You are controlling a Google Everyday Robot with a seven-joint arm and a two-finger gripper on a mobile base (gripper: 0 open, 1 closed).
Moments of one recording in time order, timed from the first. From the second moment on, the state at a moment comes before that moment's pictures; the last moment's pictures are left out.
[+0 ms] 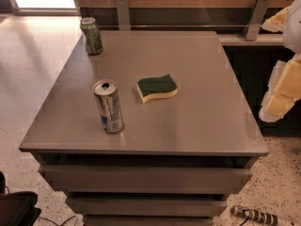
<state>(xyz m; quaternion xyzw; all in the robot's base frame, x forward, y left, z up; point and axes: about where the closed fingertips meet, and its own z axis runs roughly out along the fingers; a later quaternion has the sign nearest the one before) 0.437 -0.209 1.001 -0.60 0.77 -0.06 0.19</state>
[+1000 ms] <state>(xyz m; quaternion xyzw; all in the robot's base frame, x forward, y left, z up) 0.449 -0.182 0.993 -0.60 0.76 0.02 0.27</state>
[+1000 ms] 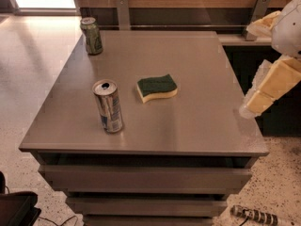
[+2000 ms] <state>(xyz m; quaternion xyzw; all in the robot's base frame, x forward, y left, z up) 0.461 -0.089 0.983 -0.57 0.67 0.22 0.43</state>
